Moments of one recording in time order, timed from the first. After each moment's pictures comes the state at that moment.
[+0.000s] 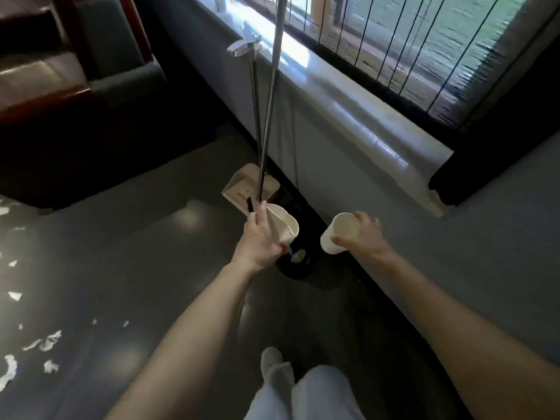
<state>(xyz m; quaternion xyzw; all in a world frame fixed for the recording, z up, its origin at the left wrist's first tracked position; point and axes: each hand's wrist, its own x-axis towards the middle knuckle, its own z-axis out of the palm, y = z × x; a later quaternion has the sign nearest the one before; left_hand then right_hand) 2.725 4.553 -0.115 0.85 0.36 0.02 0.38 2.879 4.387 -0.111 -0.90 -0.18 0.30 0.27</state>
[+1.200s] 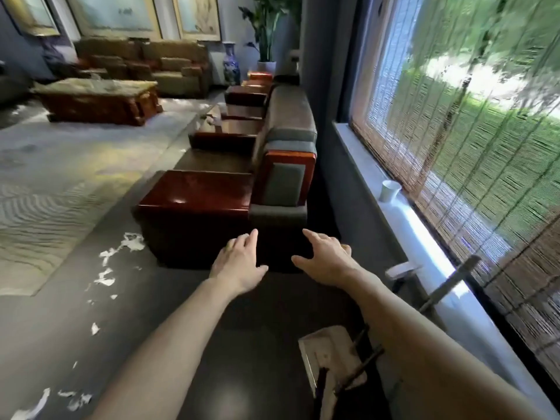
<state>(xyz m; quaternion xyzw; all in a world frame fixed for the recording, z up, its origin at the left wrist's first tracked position) 2.705 4.946 0.103 0.82 0.56 0.07 0.11 2.887 4.898 0.128 -0.74 -0.64 0.18 0.12</state>
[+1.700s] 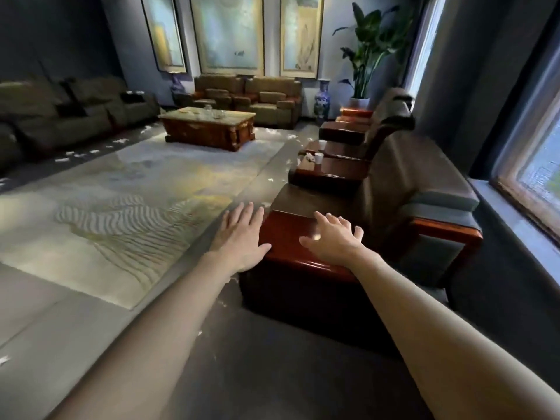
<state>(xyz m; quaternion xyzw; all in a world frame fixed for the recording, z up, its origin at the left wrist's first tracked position) 2.385 5.239 0.177 0.75 0.65 0.08 -0.02 2.583 5.249 0.183 -0.68 -0.72 0.13 0.09</state>
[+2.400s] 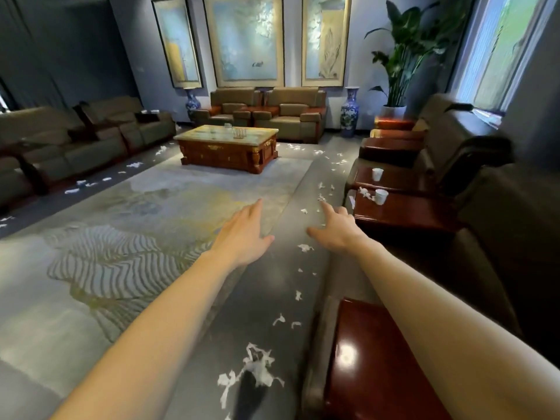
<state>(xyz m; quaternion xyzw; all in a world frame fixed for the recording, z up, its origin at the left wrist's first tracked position) 2.126 5.772 0.224 0.75 0.65 0.16 0.03 2.327 5.814 0.208 -0.65 -0.72 0.18 0.18</state>
